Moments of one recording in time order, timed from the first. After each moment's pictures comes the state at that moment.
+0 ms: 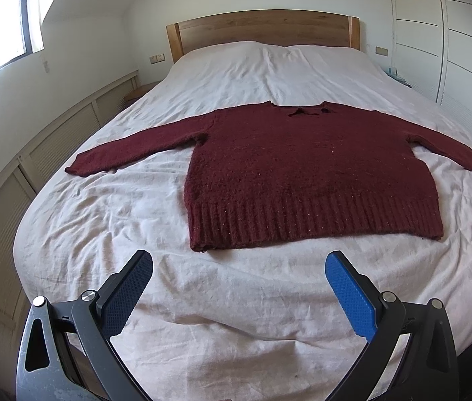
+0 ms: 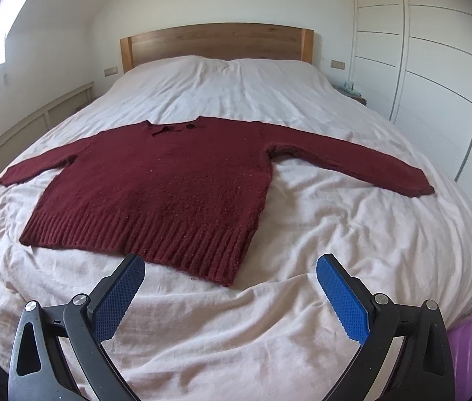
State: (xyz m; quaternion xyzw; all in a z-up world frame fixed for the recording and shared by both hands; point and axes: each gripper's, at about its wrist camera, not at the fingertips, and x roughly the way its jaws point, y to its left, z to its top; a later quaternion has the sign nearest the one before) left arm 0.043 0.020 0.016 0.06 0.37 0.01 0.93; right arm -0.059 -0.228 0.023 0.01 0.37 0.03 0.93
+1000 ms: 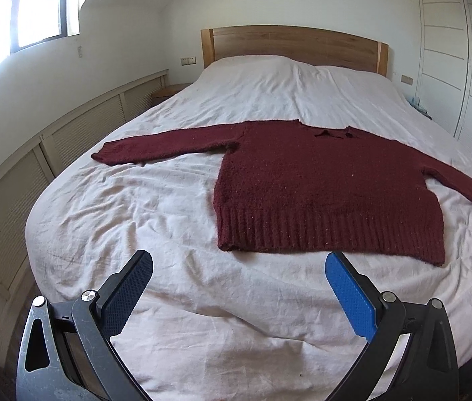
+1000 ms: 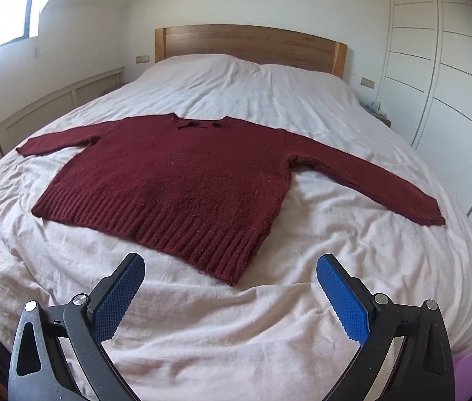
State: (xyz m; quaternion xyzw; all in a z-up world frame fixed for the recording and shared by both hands) left arm 0.022 0.041 0.039 0.00 0.35 0.06 0.94; right arm -0.069 -0.223 0.029 -0.04 0.35 0.09 0.93
